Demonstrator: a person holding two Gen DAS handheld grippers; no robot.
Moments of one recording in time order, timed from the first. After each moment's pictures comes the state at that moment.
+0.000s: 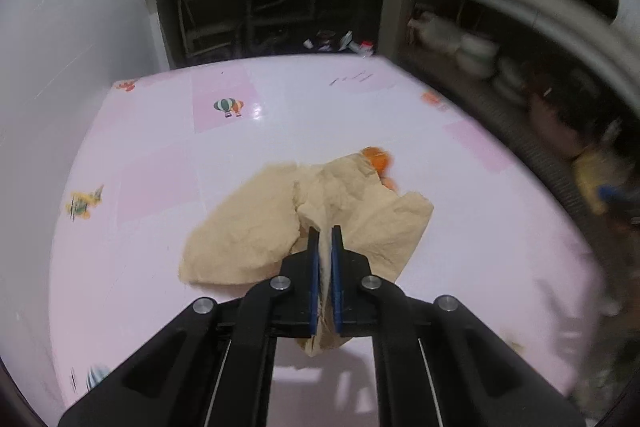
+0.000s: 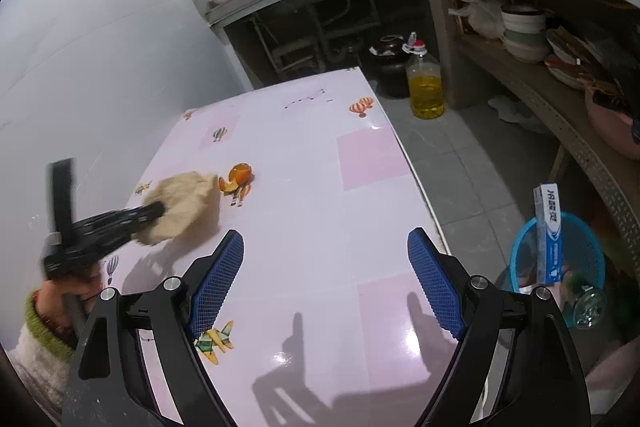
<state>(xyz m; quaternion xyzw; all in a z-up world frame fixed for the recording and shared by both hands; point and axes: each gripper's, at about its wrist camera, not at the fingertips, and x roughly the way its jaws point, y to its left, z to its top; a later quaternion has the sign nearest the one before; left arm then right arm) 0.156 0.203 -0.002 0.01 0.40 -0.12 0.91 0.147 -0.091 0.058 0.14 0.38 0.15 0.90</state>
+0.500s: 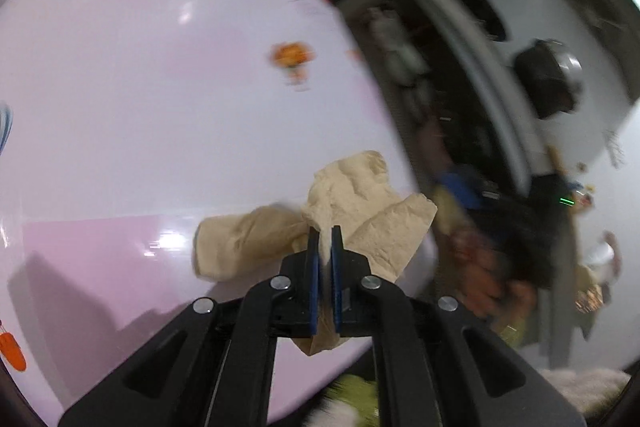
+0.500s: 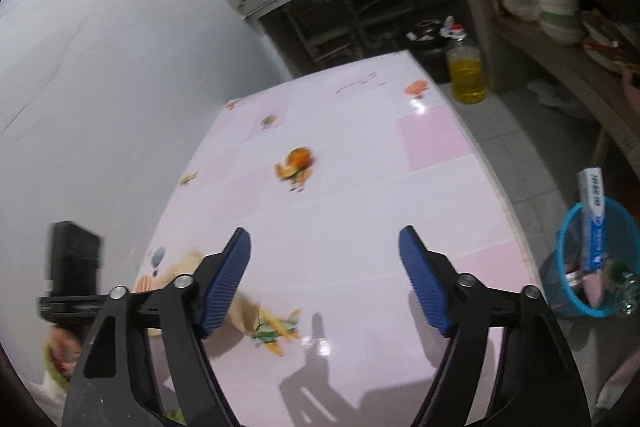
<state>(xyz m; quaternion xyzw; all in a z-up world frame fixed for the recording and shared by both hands) 0.092 0.244 -0.043 -0.28 0.50 -0.23 0.79 0.142 -0.055 0.061 0.17 0.40 0.23 0.87</state>
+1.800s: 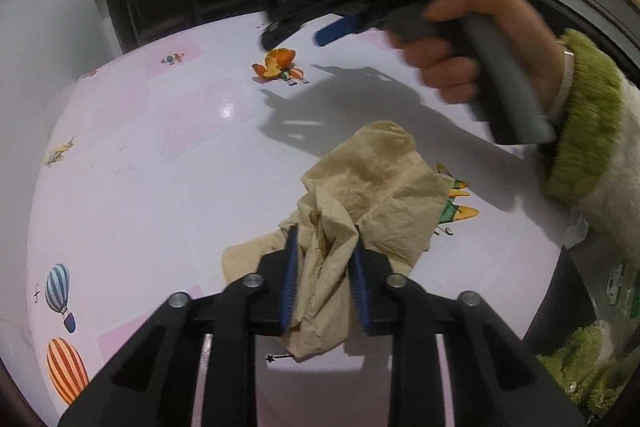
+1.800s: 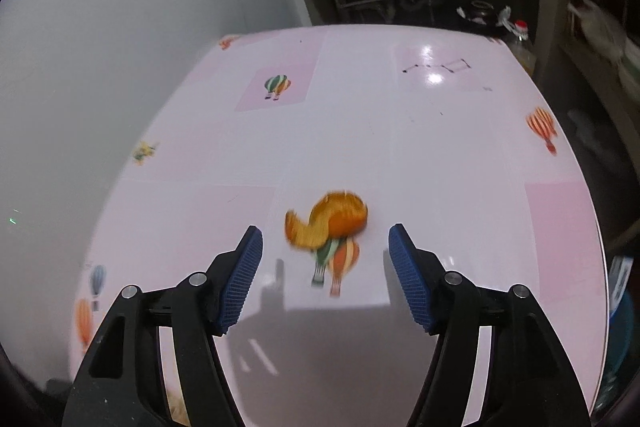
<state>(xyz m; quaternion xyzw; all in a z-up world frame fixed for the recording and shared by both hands) 0.092 0.173 -0.059 0.09 0.43 -0.18 0.88 0.292 0.078 0.019 0.03 0.46 0.24 0.85</state>
